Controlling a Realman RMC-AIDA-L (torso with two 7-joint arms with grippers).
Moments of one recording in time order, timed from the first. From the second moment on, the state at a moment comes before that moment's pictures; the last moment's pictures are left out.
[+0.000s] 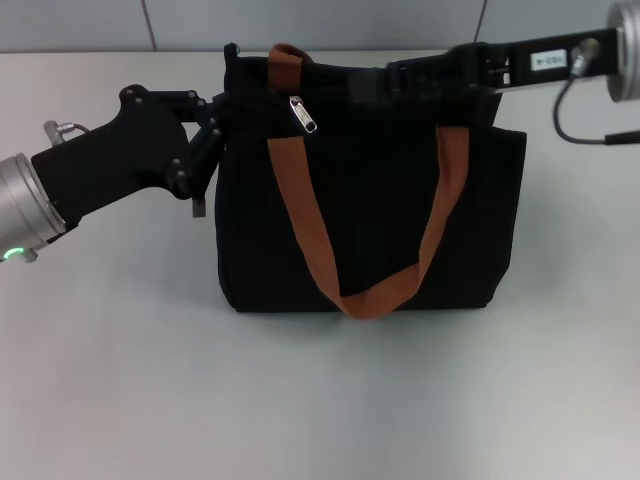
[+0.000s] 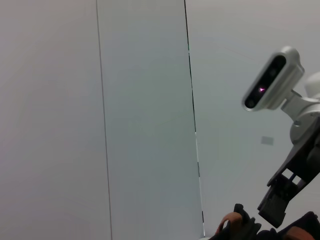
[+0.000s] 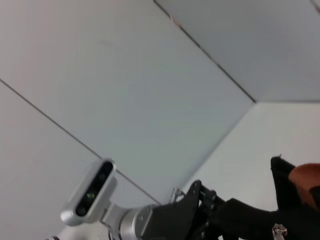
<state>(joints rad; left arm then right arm) -0.53 -2.07 0.64 0.45 1.65 1.60 -0.87 0.84 2.02 -0.69 -0.72 -1.98 -1.74 2.22</state>
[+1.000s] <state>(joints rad) -0.53 -2.07 0.64 0.45 1.65 1.60 -0.88 0.96 2.02 -0.97 -0.73 -2.05 -1.50 2.35</state>
